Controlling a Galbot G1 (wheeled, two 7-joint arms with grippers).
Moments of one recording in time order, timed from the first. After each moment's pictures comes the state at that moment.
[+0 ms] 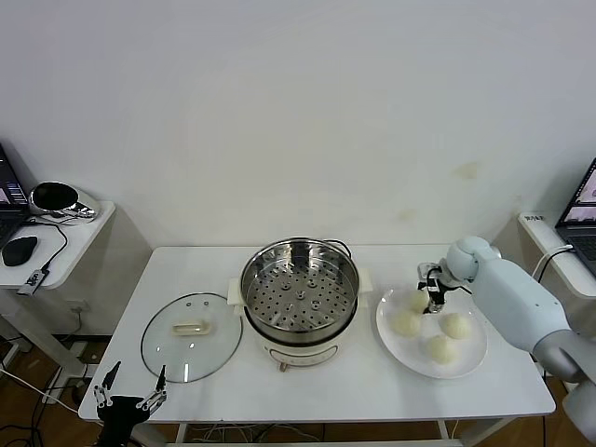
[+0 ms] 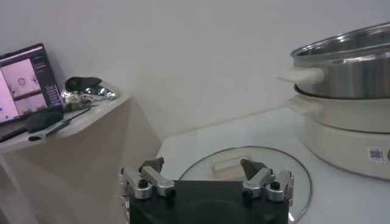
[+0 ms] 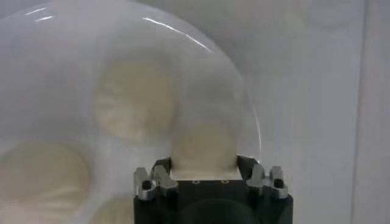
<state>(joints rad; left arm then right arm) 1.82 -1.23 -0.71 -2.05 -0.11 -0.01 -0.11 -0.12 0.94 -0.49 0.84 -0.44 -0.05 -1.04</state>
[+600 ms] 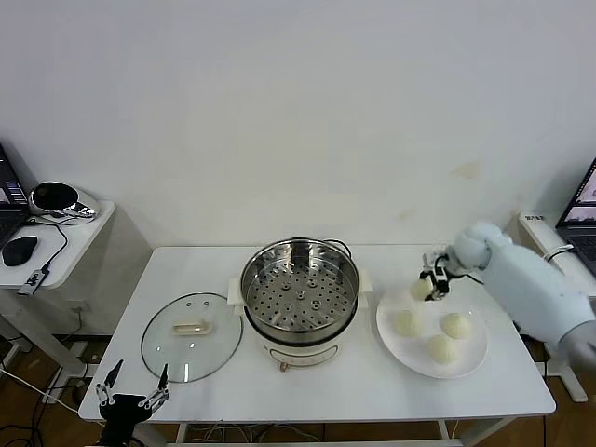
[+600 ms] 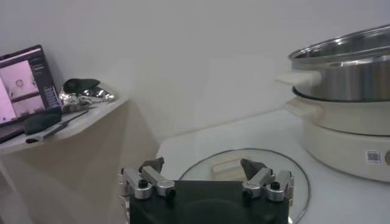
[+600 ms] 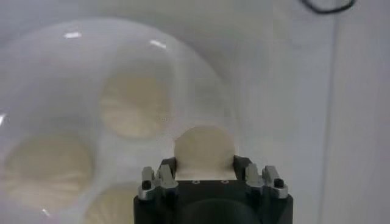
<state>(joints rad) 1.81 -1.23 -0.69 -2.05 -0.11 -0.01 -0.11 0.10 0.77 -0.68 1.11 -0.21 -0.07 -1.09</state>
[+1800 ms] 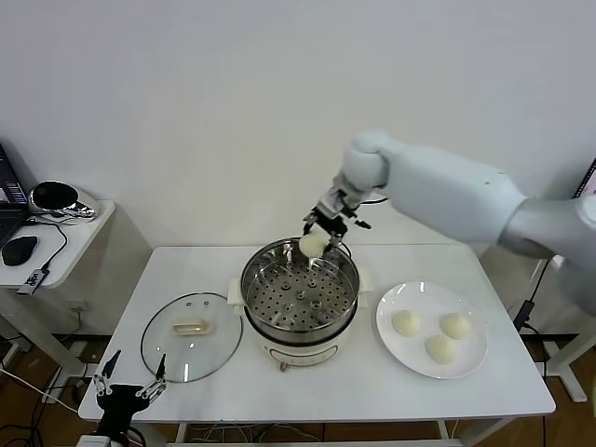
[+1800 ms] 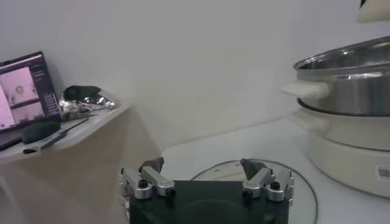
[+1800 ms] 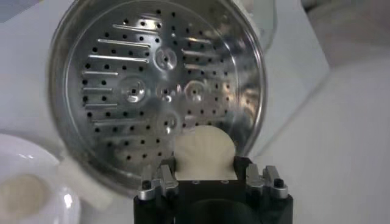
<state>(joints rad) 1.78 -1.23 -0.72 -2.05 -0.13 0.00 -0.10 0.52 1.26 -1.20 1.04 -0.04 0.36 -1.06</state>
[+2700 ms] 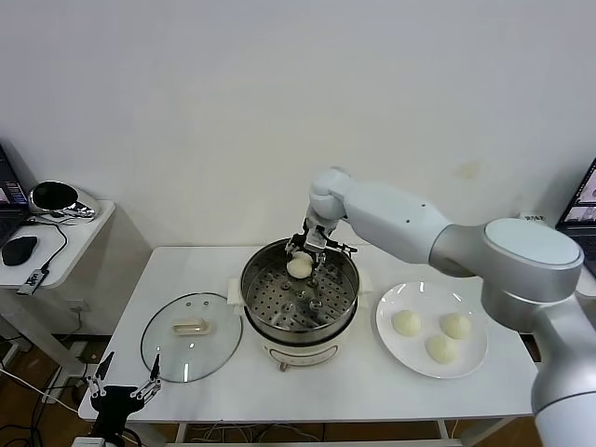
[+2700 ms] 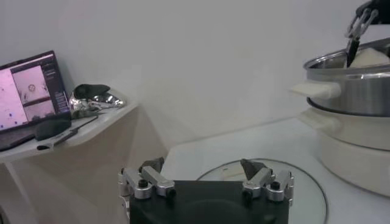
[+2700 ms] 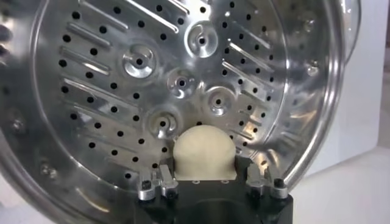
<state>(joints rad) 1.78 -1.24 -0.73 -2.05 -0.13 0.00 -0.10 0.39 1.39 -1.17 0.82 -0.35 0.64 -0.92</state>
